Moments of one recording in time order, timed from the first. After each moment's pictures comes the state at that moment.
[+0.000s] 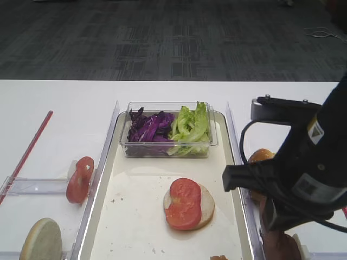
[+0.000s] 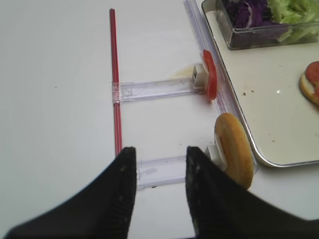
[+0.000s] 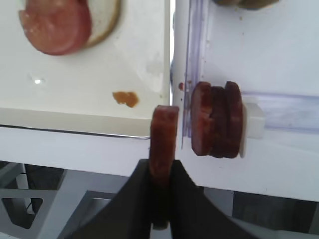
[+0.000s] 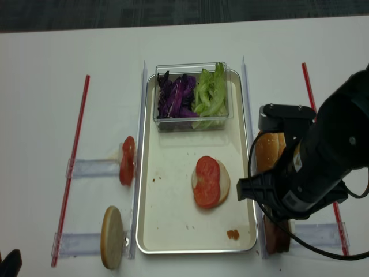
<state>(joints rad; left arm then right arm) -0.14 -0.02 -0.49 0.03 1.19 -0.07 0.65 1.32 -0.81 0.17 1.02 0.55</state>
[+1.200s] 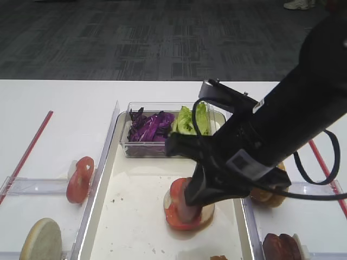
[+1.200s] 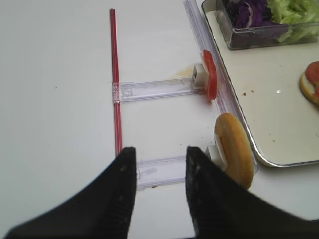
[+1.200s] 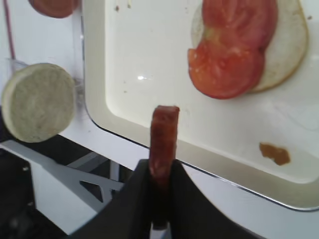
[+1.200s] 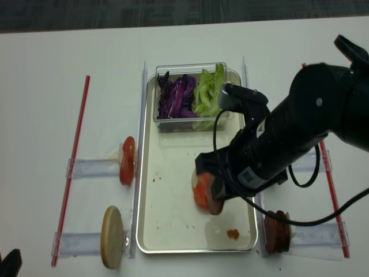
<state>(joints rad) -0.14 -0.02 -0.49 0.03 1.19 -0.07 0.62 1.46 -0.87 0.65 0.80 0.10</state>
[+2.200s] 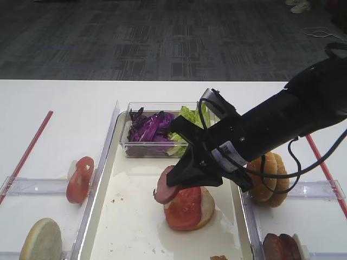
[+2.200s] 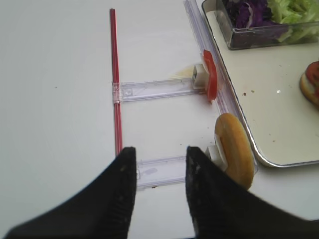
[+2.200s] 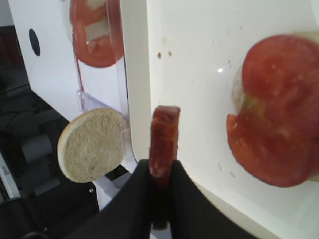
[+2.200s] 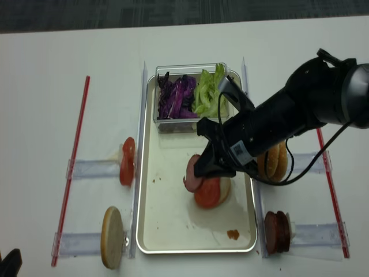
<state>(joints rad) -0.14 -0.02 -0.49 0.03 1.19 -0.07 0.40 1.76 -0.87 1.29 0.89 -0.55</state>
